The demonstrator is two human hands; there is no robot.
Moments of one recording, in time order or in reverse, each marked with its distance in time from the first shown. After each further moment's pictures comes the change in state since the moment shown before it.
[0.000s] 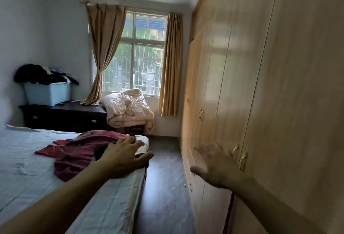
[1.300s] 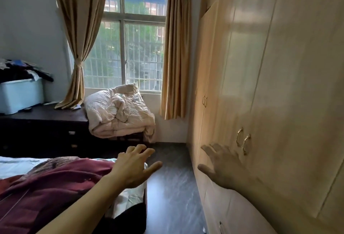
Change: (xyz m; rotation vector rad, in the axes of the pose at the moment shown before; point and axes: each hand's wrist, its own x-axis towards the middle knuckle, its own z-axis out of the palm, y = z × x) left_hand 0.679 -0.199 0.262 -0.006 -0.013 -0.004; right_hand 0.721 0.126 0.176 -0.012 -0.011 0.013
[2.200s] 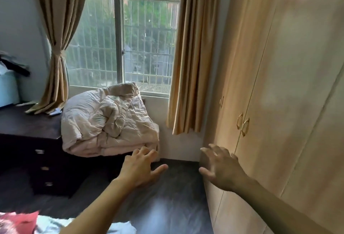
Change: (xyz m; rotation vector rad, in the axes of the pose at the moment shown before) left_hand 0.595 -0.170 0.206 -0.010 -0.043 -0.102; right_hand 0.653 0.099 0.164 0.053 -0.037 -0.072
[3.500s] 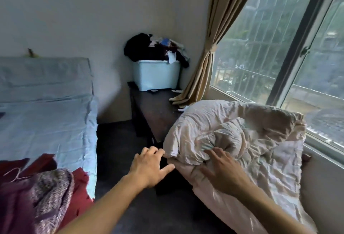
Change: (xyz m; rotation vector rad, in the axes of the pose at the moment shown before) left_hand 0.369 -0.391 0.106 0.079 0.009 -1.099; right_hand 0.741 -0.298 0.159 0.217 -0.155 -1.040
